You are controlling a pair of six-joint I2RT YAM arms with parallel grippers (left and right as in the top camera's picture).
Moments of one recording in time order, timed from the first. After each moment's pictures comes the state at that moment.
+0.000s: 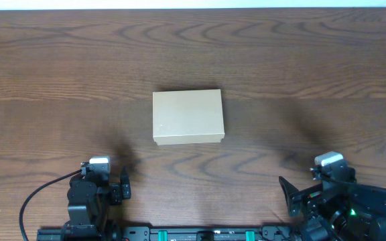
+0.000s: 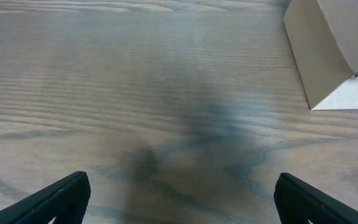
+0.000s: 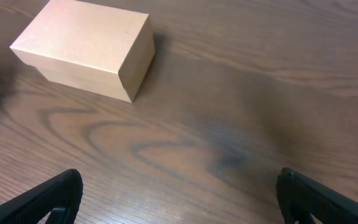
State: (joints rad) left arm 0.00 0.01 0.24 -0.89 -0.04 0.02; right arm 0.35 0.36 0.89 -1.18 -0.01 0.05
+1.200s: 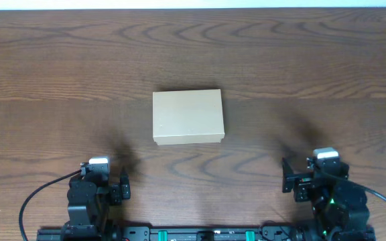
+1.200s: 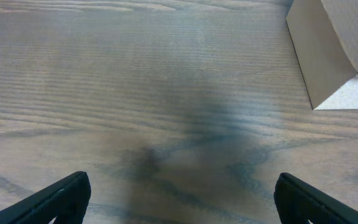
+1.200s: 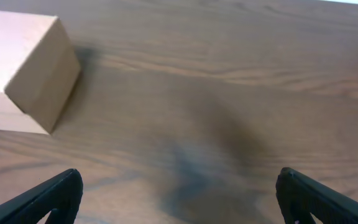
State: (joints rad) left arm 0.00 0.01 0.24 -0.90 -0.05 0.02; right arm 0.11 0.11 0.42 -0.82 0.03 -0.03
